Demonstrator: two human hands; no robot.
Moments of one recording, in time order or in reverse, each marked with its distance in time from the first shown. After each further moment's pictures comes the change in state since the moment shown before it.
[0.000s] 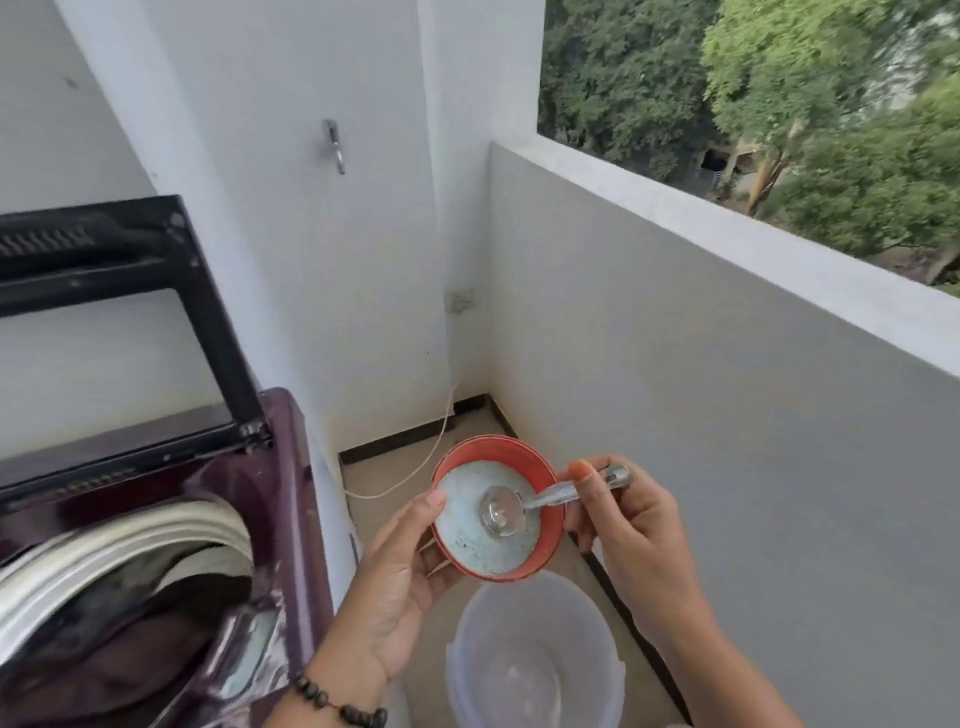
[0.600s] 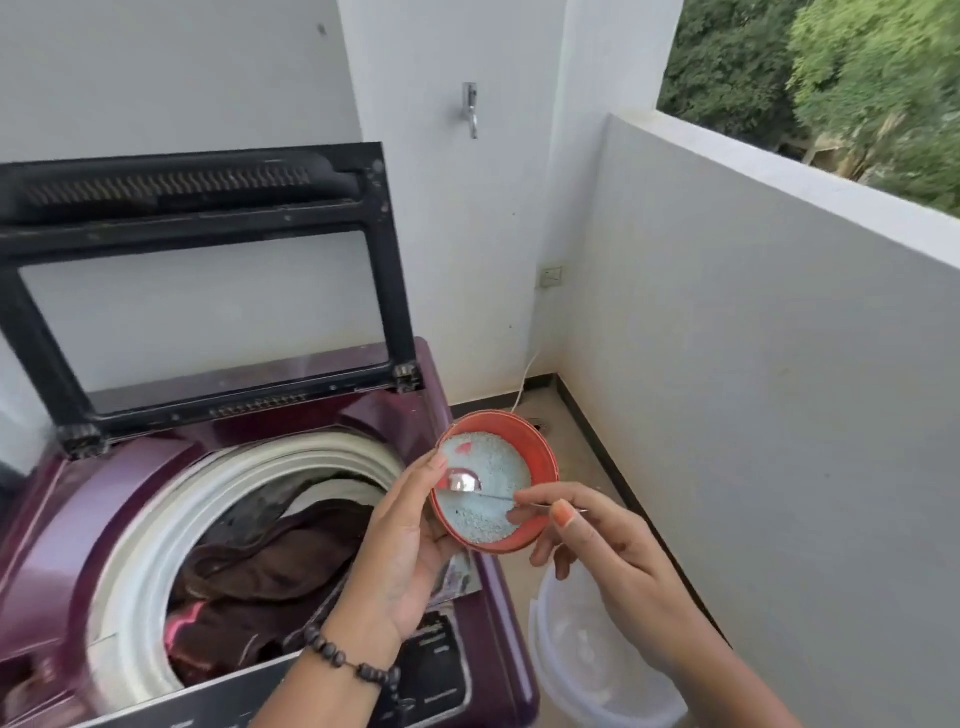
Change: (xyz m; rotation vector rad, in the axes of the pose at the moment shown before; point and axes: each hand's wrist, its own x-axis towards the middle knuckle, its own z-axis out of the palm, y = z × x) left_hand -0.033 0.056 -0.161 -0.062 0.103 0.089; right_hand -0.071 0.025 0.168 -0.044 -0.438 0.118
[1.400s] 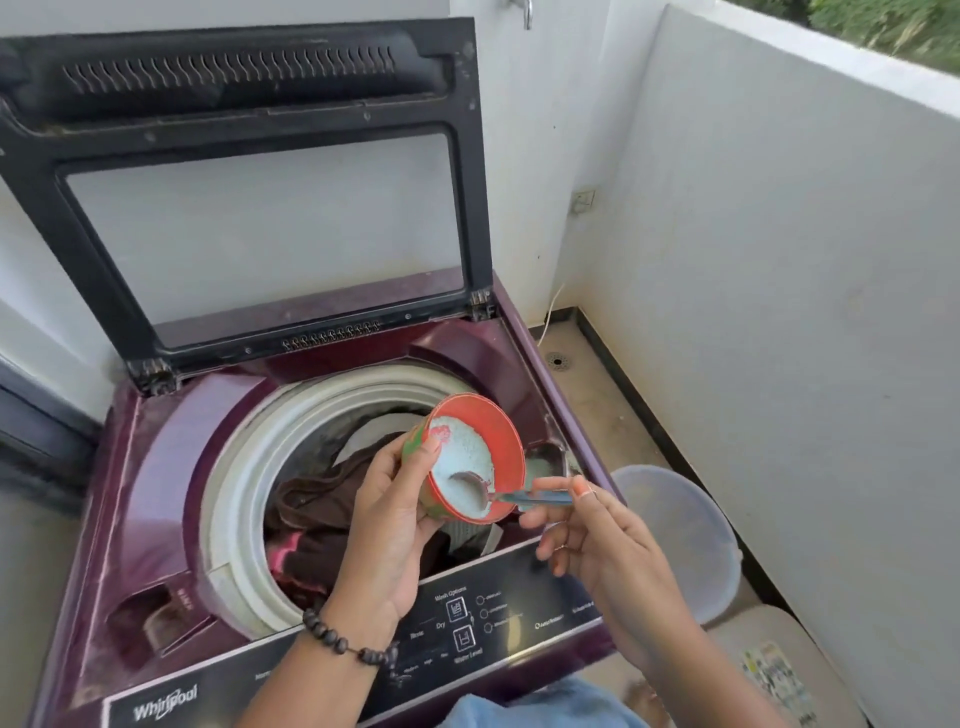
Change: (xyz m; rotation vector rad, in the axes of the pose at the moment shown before) left_hand 0.003 0.031 -0.150 0.080 0.076 0.016; right_hand 0.001 0.045 0.153 0.367 0.249 0.383
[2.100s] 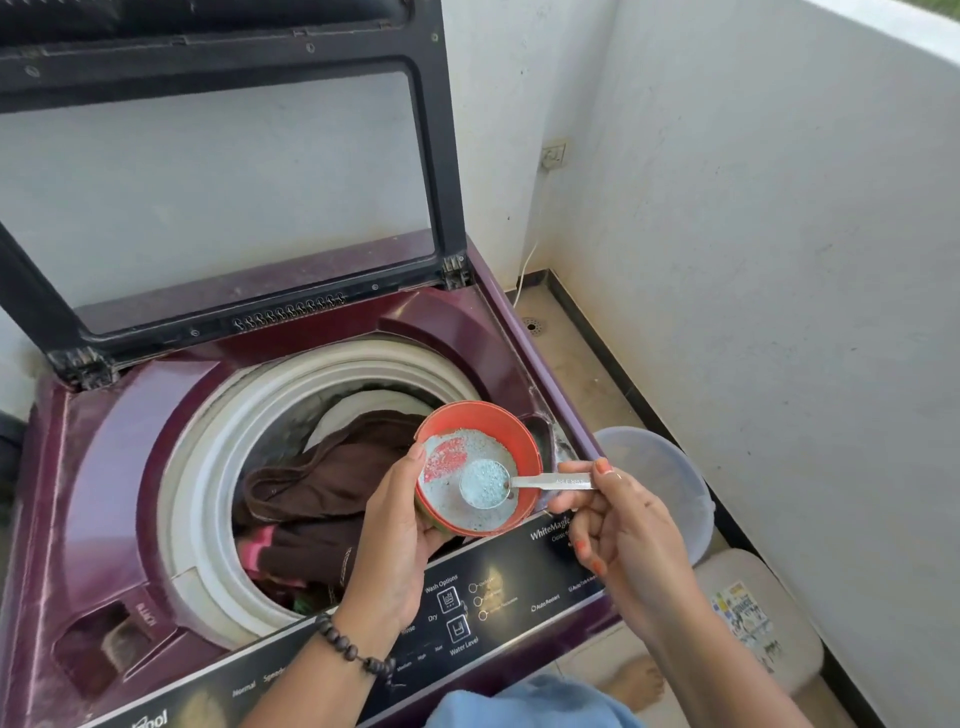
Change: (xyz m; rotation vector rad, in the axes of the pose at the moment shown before) left_hand 0.018 -0.034 -0.012 0.038 -0.023 -0.139; right_hand 0.012 0.015 -0.012 0.140 0.219 0.046
